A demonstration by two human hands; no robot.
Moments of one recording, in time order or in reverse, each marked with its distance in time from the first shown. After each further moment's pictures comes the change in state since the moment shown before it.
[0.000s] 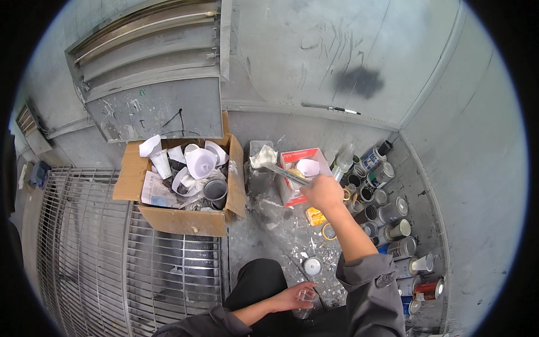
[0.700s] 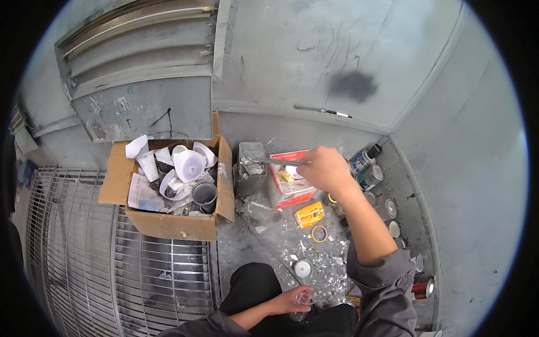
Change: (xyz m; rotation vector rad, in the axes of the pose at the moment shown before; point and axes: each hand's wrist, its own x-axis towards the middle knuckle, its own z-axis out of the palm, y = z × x) left_hand 0.020 -0.016 -0.002 0.039 -0.040 0.012; right_hand 0.005 -0.037 -0.095 -0.009 0.049 -0.202
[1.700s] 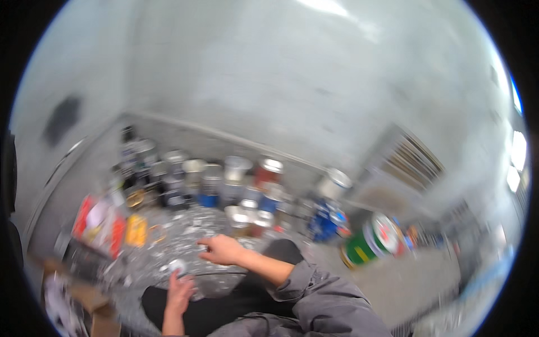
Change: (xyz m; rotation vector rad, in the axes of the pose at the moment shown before) left_hand 0.049 0.008 -0.014 -0.176 0.002 -0.265; right_hand -0.379 0.178 0.125 0.417 0.110 0.590
